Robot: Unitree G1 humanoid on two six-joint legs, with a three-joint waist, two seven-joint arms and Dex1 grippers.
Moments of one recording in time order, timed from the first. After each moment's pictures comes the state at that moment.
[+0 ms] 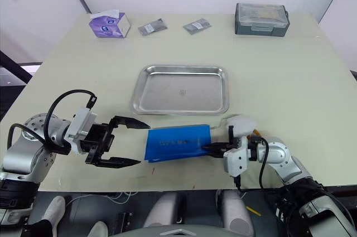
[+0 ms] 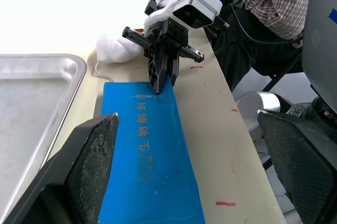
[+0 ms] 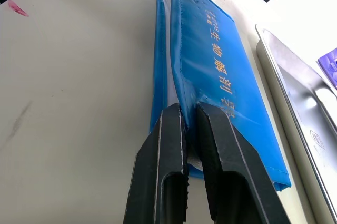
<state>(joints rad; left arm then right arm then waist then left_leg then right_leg) -0.14 0.89 0.09 -0.14 -0.62 0.12 -1.56 -0.26 -0.55 0.38 0.26 -0.03 -0.83 0.95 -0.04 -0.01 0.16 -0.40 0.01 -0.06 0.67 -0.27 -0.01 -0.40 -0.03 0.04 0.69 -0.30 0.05</state>
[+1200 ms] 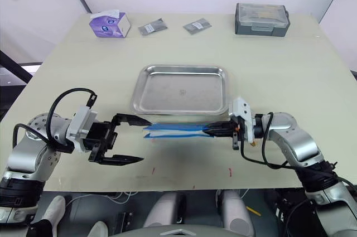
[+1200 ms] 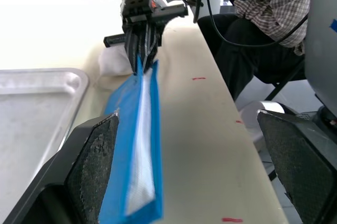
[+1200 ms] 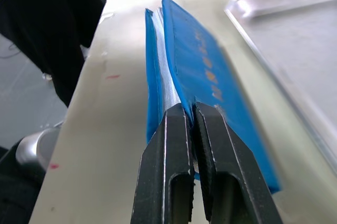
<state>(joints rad) -0.18 0.84 0.09 -0.11 -0.61 0.09 -1.56 -0.41 -0.62 0.26 -0.09 0.52 0.38 1.13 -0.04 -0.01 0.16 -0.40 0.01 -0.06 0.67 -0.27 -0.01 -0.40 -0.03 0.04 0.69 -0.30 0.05</state>
